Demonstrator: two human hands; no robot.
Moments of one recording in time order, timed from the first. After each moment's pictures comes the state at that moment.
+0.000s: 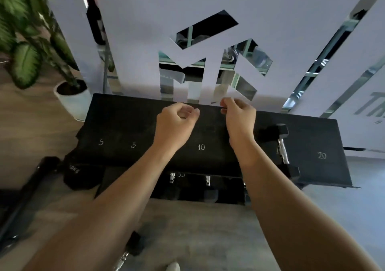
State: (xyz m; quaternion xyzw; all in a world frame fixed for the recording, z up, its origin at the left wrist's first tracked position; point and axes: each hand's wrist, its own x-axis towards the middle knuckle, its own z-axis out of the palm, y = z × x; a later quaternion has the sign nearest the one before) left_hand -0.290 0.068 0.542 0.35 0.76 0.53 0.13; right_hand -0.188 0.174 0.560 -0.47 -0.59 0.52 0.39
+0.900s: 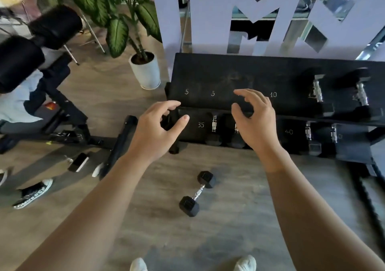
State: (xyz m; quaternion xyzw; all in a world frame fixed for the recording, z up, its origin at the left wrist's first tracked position) left_hand -0.355 -0.407 0.502 0.41 0.80 0.43 0.03; right_hand -0.202 -0.223 0.492 -0.31 -0.81 0.34 0.36
